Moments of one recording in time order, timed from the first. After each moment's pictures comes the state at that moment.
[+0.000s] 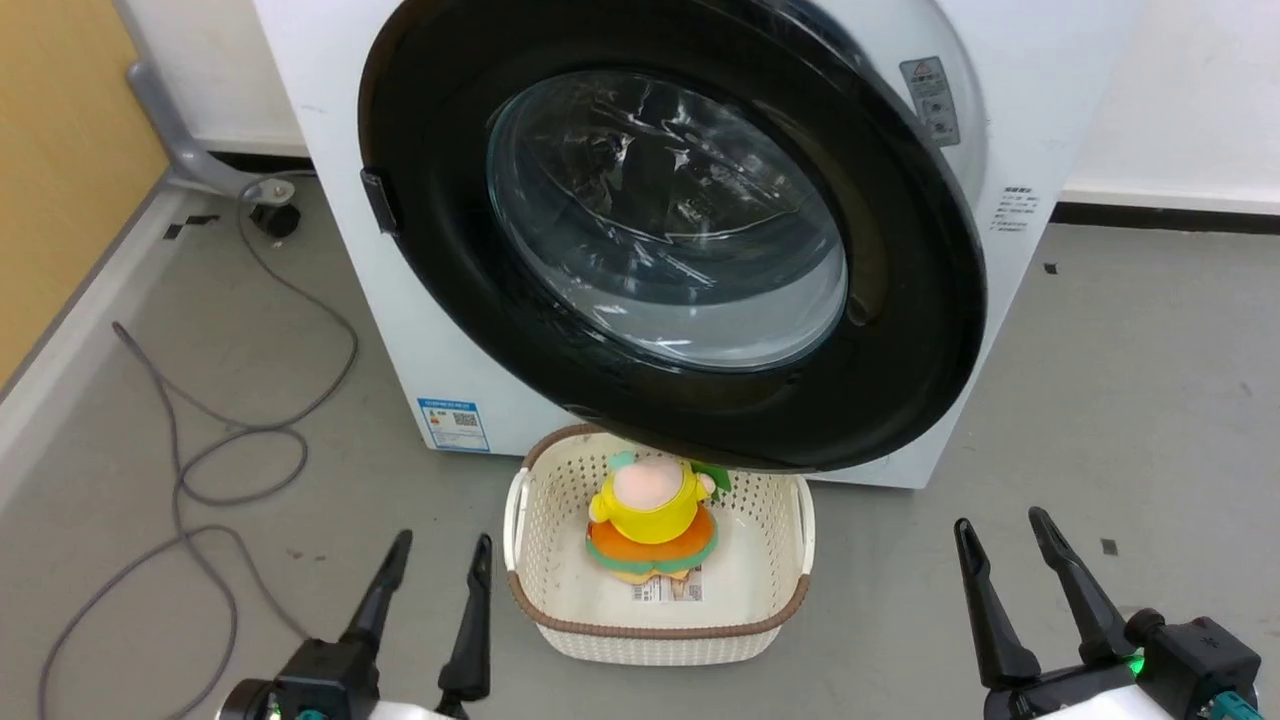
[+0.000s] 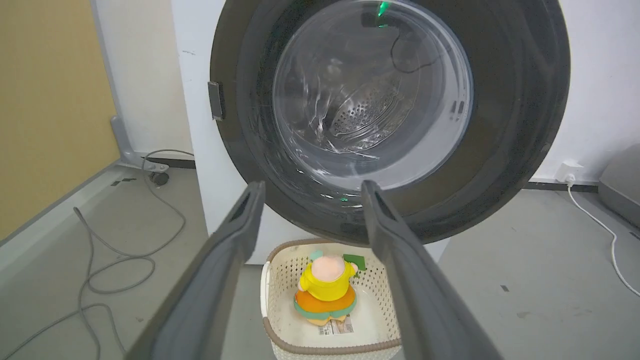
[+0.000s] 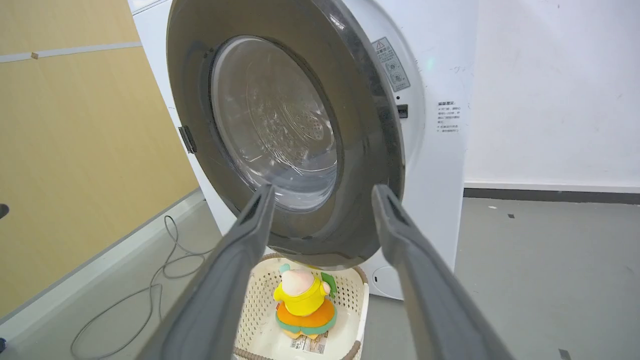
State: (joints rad) left arm 0.07 0.20 -0.27 0.03 -0.30 0.10 -0.26; right arm 0.07 -0.13 0.10 0.02 0.28 0.13 -0.26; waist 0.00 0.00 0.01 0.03
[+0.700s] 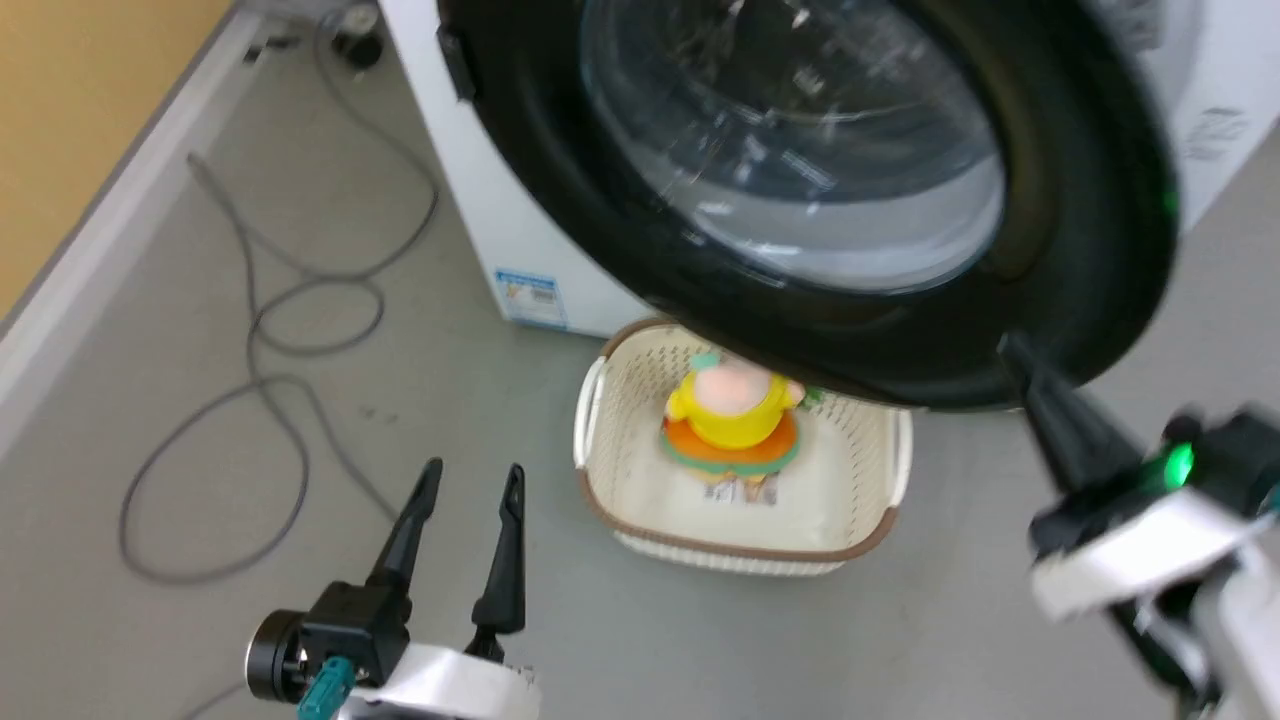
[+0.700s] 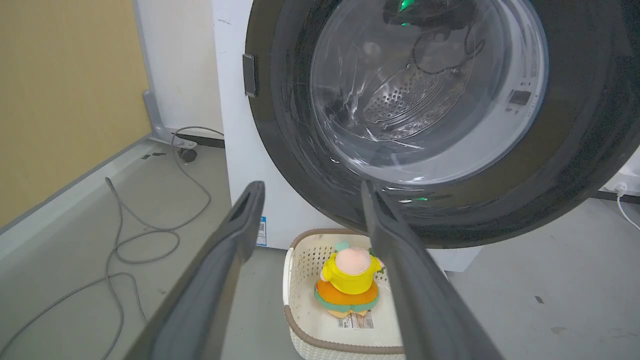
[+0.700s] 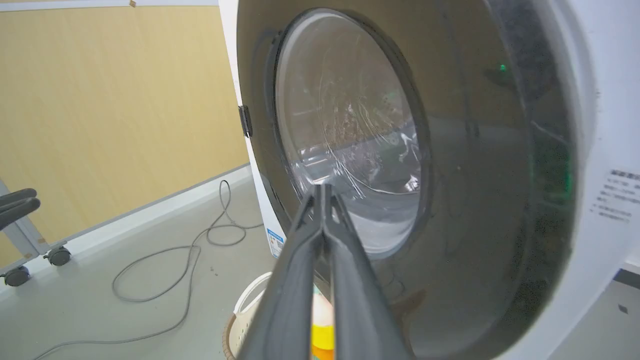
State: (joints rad) left arm -0.02 0.10 -0.23 0.01 -0.23 0.05 -0.26; right arm -0.24 -0.38 0.26 0.03 0.41 0.13 -0.19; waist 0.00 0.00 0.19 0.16
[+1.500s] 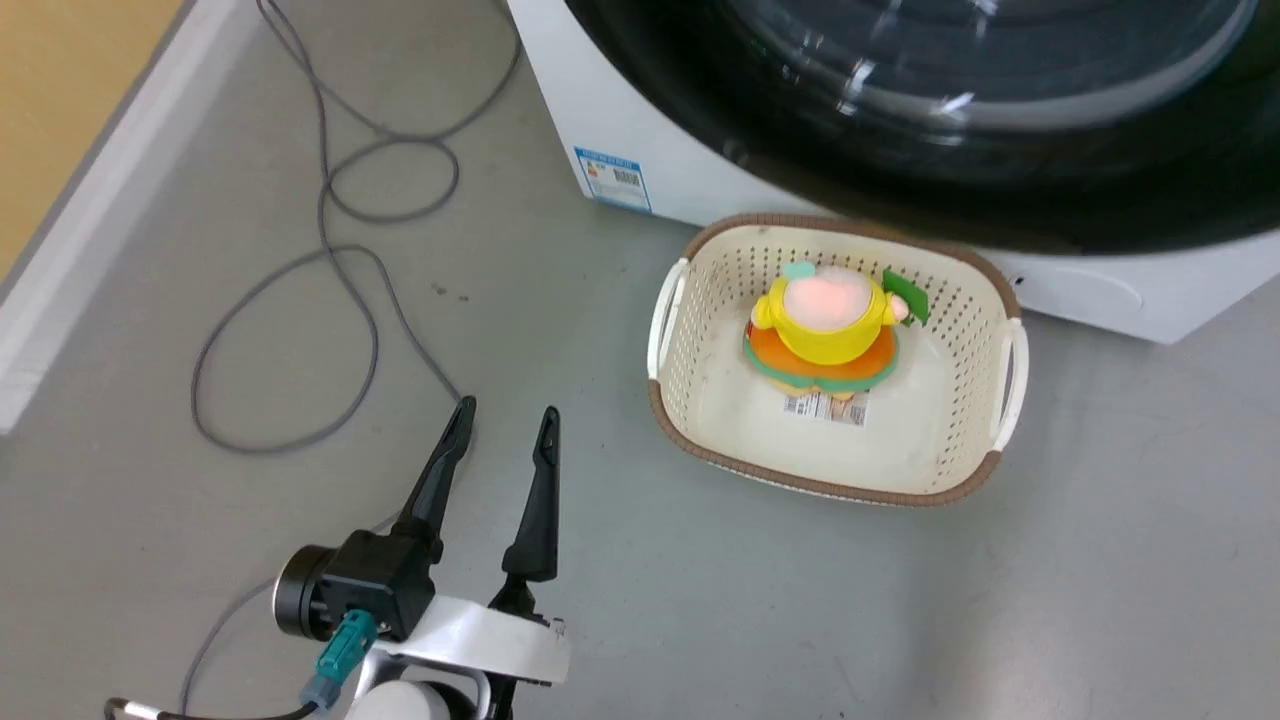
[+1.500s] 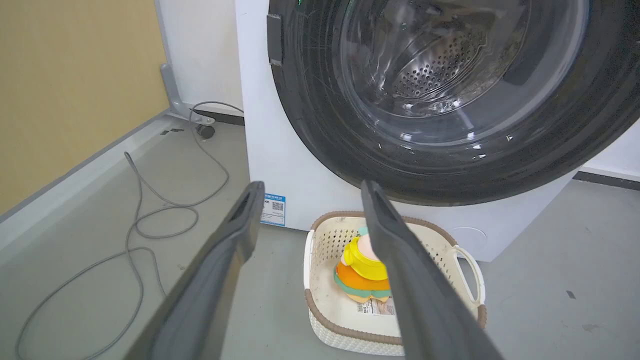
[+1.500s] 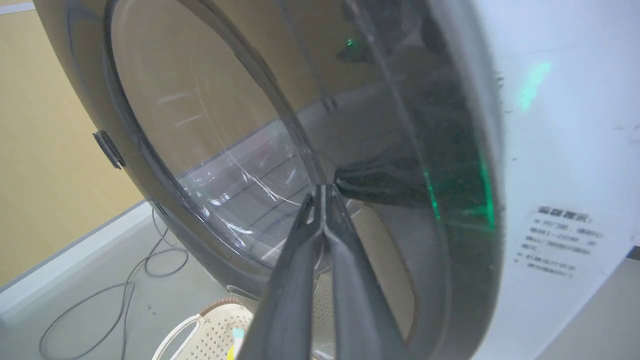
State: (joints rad) left arm -0.10 0.05 -0.23 0.01 -0.21 0.02 -0.26; right arm -0.70 -0.61 0.17 0.41 0.66 0.13 -0.10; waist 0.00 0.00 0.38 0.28
